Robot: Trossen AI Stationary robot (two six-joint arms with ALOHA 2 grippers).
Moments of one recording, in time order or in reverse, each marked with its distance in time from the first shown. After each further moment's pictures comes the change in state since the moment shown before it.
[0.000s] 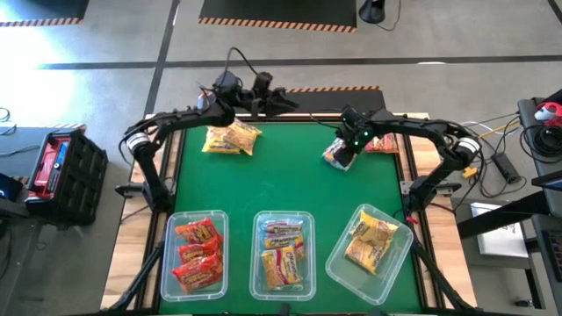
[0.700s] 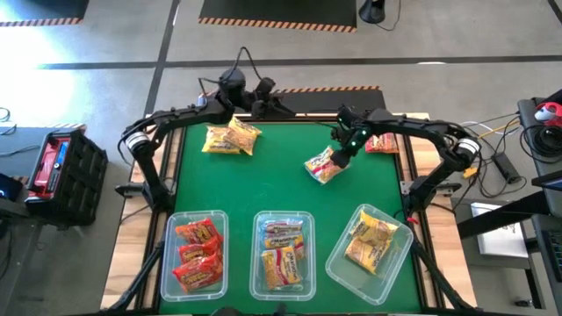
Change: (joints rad) left arm 0.027 0.001 0.000 -0.298 0.120 0.086; right arm 0.052 -0.025 0.067 -0.073 -0.102 0.029
